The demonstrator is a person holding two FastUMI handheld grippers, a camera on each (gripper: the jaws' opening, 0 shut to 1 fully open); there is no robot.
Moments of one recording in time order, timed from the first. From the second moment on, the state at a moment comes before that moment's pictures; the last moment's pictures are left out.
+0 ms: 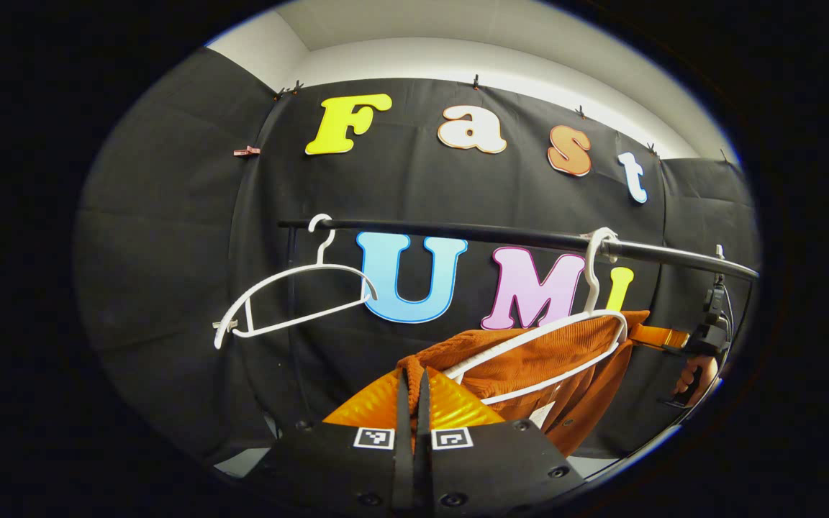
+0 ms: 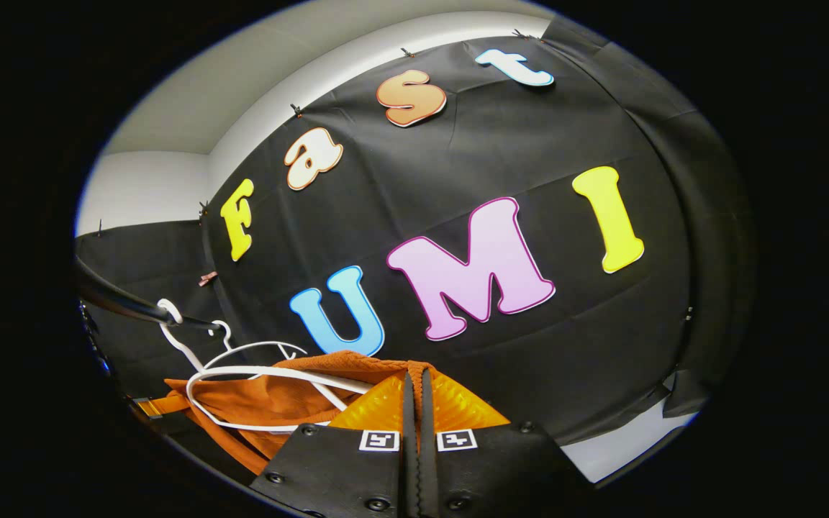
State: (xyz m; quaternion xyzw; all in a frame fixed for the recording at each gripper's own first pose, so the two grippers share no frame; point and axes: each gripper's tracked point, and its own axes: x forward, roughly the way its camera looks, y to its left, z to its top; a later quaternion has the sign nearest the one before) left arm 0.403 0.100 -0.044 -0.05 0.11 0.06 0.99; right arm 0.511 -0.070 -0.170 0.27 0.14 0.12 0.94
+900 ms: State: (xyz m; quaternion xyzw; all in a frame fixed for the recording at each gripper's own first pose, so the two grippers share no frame) left arm 0.355 0.090 -0.157 -0.09 0.21 0.08 0.97; right arm 0.402 0.027 -0.250 0.36 0.27 0.22 0.86
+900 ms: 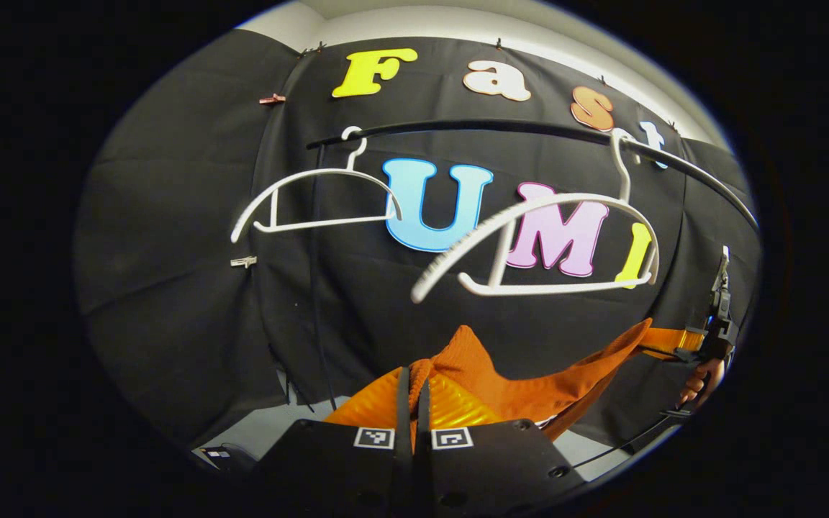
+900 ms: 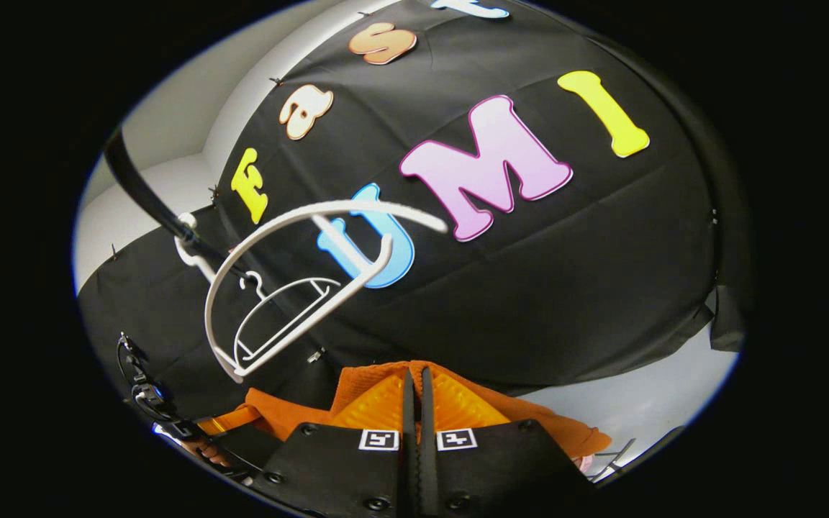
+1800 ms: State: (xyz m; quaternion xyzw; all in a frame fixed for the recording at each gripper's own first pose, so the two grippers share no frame) left arm 0.360 -0.050 -0.137 -0.11 0.18 -0.09 0.97; right arm 0.329 0.118 -0.205 0.39 0.31 0.34 0.80
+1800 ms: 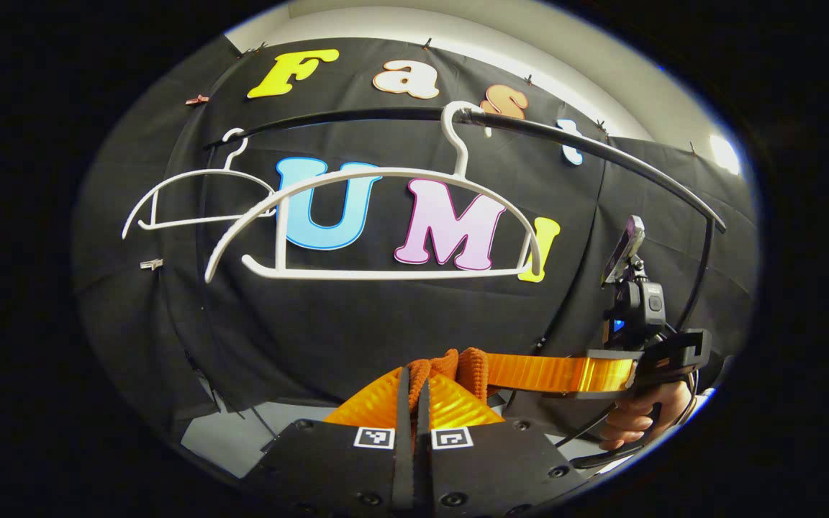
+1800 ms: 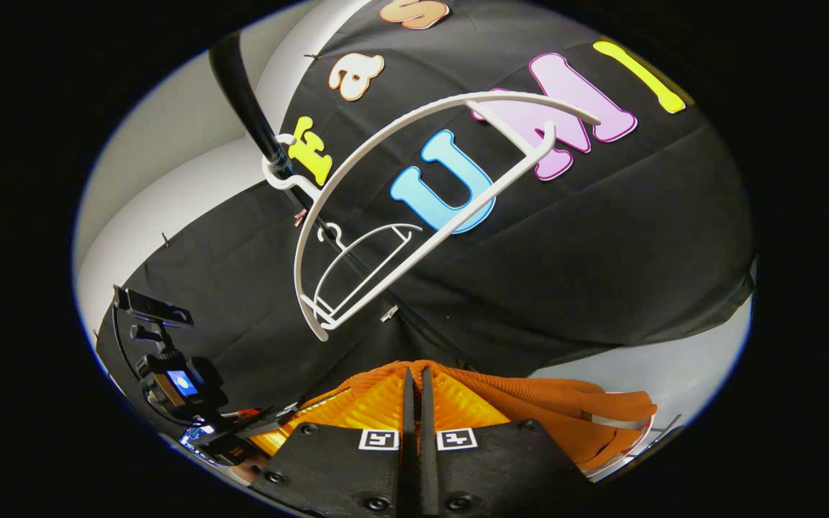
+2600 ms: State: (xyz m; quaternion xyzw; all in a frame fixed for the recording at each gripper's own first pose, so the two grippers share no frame) left arm 0.359 -0.048 -0.290 -0.11 0.32 -0.07 0.94; right arm 0.309 0.126 -0.368 0.25 0.43 0.30 0.81
